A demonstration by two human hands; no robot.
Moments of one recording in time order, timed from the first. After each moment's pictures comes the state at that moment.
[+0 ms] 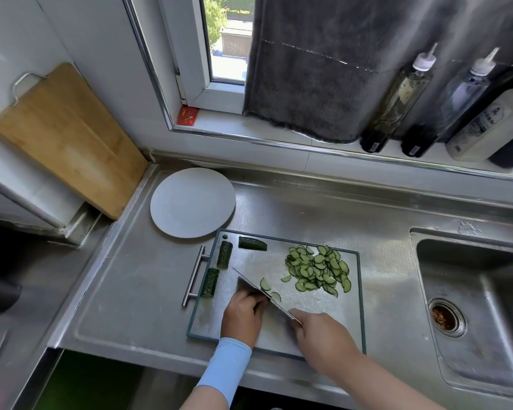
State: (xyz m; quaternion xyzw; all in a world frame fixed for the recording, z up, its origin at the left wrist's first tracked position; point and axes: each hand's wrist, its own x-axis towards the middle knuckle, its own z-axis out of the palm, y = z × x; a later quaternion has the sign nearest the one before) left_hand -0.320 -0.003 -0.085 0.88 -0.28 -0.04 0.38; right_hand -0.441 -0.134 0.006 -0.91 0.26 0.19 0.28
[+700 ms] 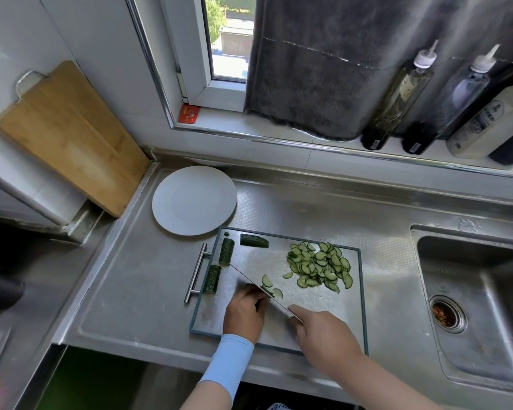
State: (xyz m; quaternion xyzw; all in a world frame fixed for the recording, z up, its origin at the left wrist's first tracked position) left_hand -0.320 -0.002 -0.077 0.88 -0.29 -0.04 0.38; right_hand -0.445 -0.127 0.015 -0.92 0.23 0.17 0.26
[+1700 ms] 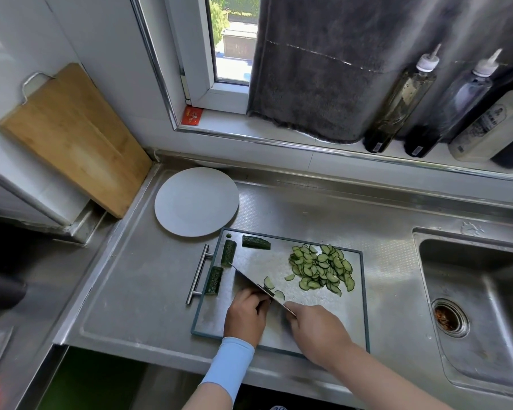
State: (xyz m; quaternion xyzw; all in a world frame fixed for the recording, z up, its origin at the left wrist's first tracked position) left_hand -0.322 0.000 -0.089 0.88 -0.28 -0.03 0.39; right_hand -0.423 -0.125 0.013 -0.91 0.24 0.20 0.28
